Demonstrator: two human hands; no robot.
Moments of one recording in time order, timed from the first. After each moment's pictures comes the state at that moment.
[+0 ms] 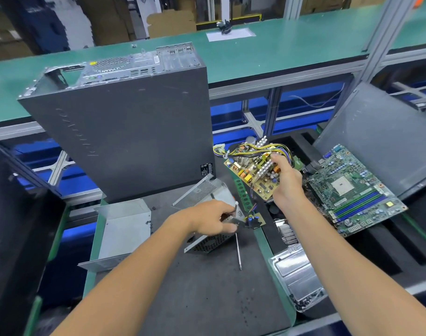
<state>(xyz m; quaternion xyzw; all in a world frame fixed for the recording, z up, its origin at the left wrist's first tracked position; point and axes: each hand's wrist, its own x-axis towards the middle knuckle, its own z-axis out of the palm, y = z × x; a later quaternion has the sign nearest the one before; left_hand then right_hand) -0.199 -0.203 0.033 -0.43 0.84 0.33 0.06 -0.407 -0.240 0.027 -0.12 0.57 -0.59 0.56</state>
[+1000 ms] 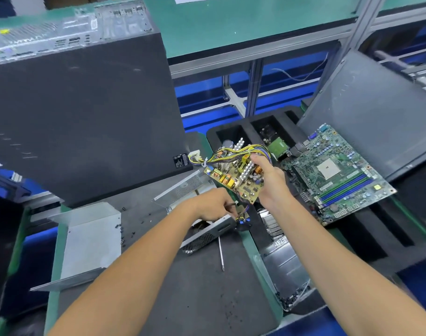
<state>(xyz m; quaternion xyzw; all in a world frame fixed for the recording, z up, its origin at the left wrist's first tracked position) -0.263 -0.257 -0.014 -0.41 0.82 0.40 0.06 -0.424 -0.244 -0.006 -0.11 0.56 -0.55 0.61</state>
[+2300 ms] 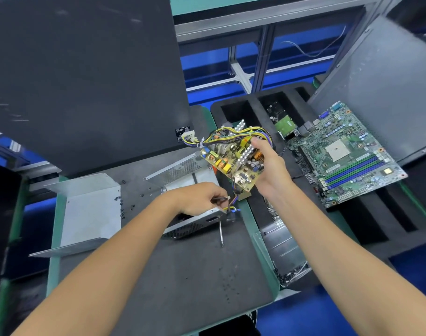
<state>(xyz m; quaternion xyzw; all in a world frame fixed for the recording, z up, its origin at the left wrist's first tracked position) -0.227 -0.230 -0.028 -0.37 0.79 0.48 0.07 -0.410 -0.227 -0.007 -0.10 0.55 -0.53 0.64</state>
